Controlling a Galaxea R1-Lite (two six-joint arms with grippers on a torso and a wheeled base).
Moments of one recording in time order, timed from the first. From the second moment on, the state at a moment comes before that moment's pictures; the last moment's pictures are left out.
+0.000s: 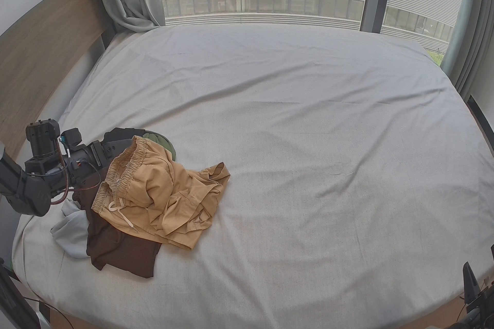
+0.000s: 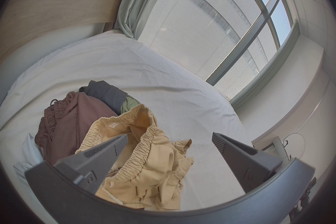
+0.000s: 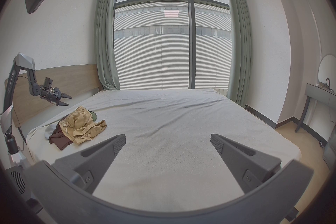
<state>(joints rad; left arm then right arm) 0.12 1.89 -0.73 -0.85 -0.50 -0.39 -0.01 0.02 -0.02 0.00 -0.01 0.00</state>
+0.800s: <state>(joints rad) 0.04 2.05 -0.84 -0.85 -0.49 -0.43 -0.01 0.02 -0.02 0.00 -0.01 0.00</state>
